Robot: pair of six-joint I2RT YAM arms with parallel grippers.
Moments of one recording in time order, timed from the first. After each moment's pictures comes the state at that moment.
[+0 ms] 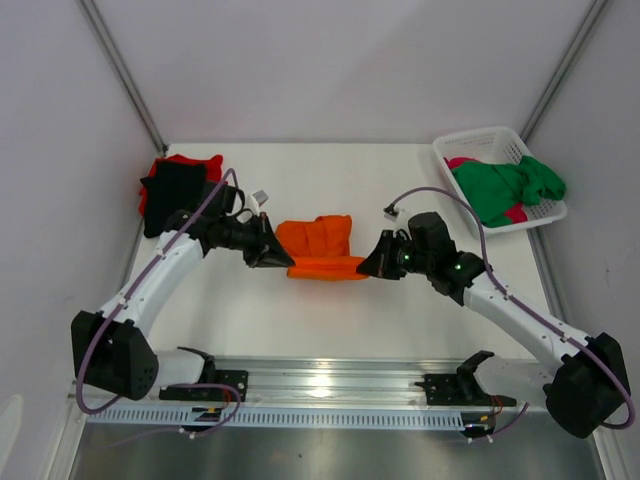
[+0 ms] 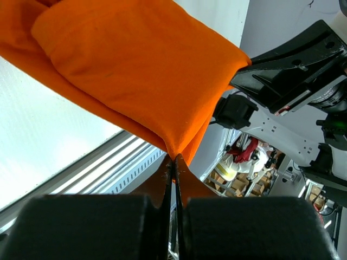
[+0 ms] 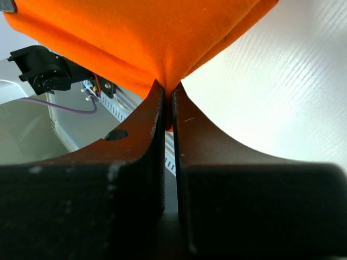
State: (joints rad) left arm -0.27 1.29 1.08 -0.80 0.79 -0.63; right arm 0.59 1.14 0.82 -0.27 -0.35 0.68
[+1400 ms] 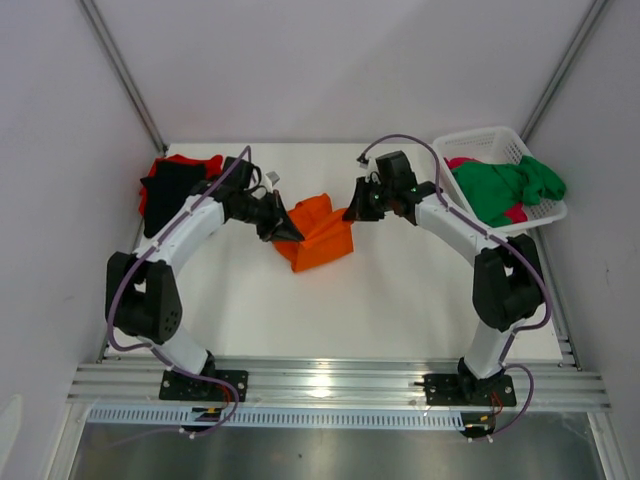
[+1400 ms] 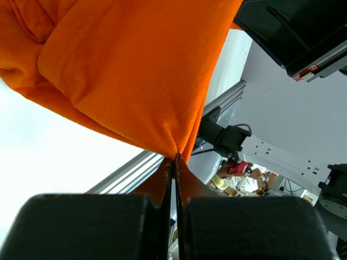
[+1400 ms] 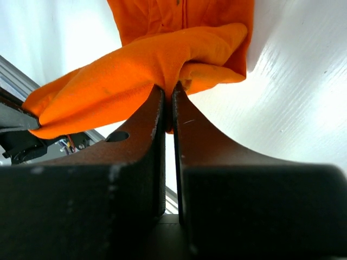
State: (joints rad) left arm -0.27 1.61 1.29 -0.74 0.76 -0.64; right arm 0.48 1.78 1.41 -0.36 -0.35 0.46
